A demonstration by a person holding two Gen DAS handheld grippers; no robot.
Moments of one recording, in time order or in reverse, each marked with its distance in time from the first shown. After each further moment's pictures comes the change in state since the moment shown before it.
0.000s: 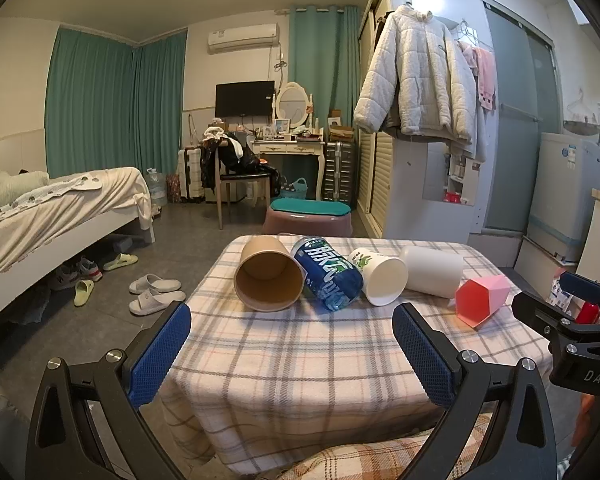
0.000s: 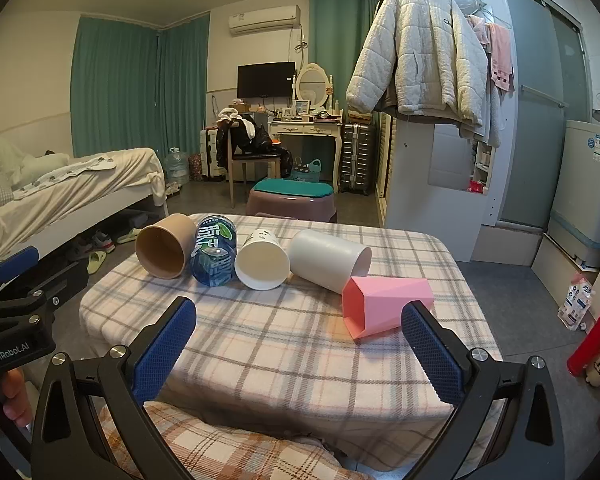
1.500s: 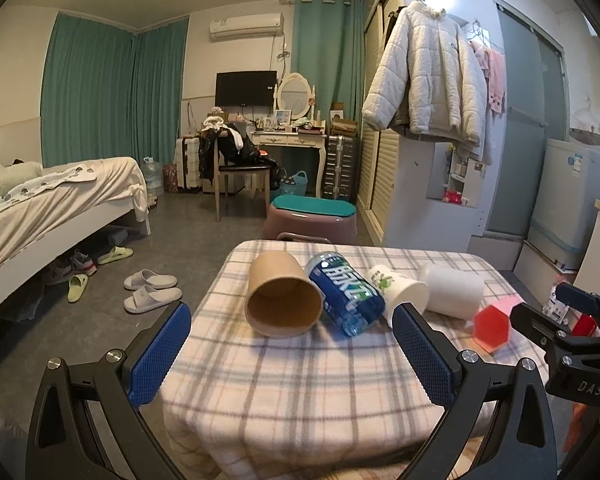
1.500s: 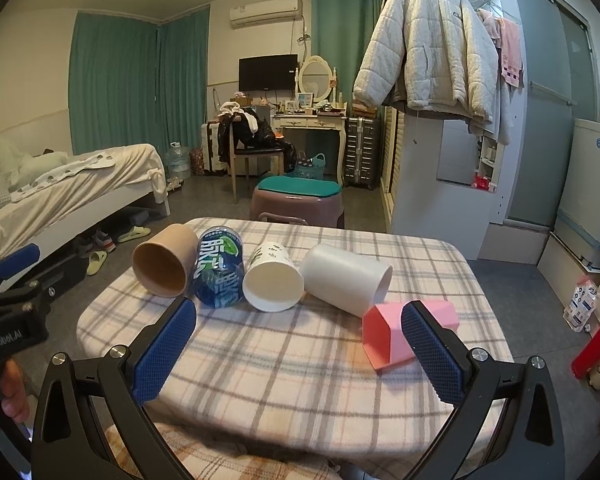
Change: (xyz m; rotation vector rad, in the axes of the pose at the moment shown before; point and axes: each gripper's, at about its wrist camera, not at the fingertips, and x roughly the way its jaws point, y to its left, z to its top) left arm 0.046 0.027 0.038 -0.027 0.052 -0.014; right arm 0.038 0.015 0.032 0.004 0.036 0.006
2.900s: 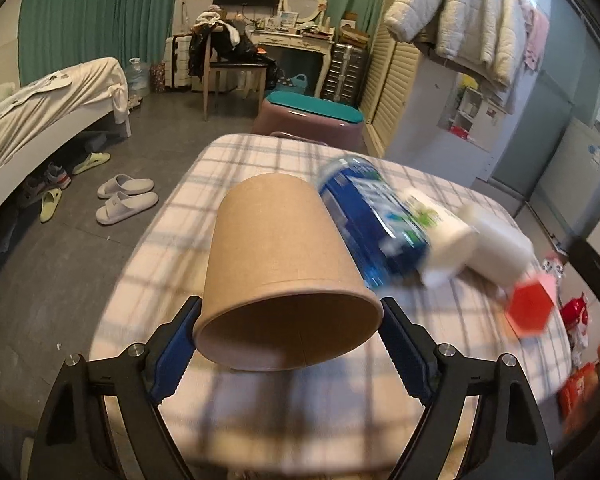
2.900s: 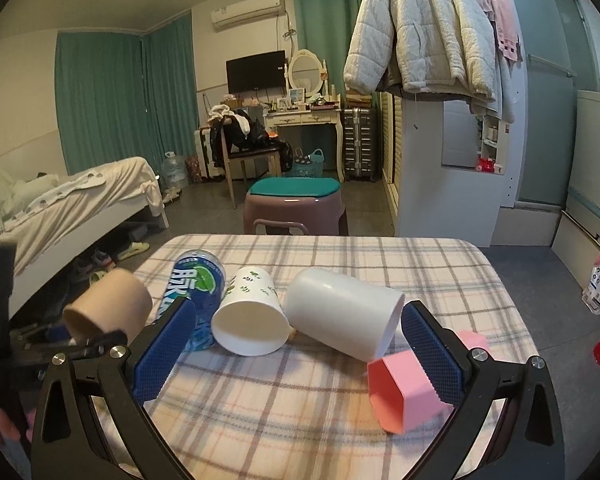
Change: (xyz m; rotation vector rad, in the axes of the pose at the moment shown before) left arm 0.097 0.004 -0.027 -0.086 0.369 -0.060; right arm 0.067 -0.029 0.017 0.086 -0.006 0.031
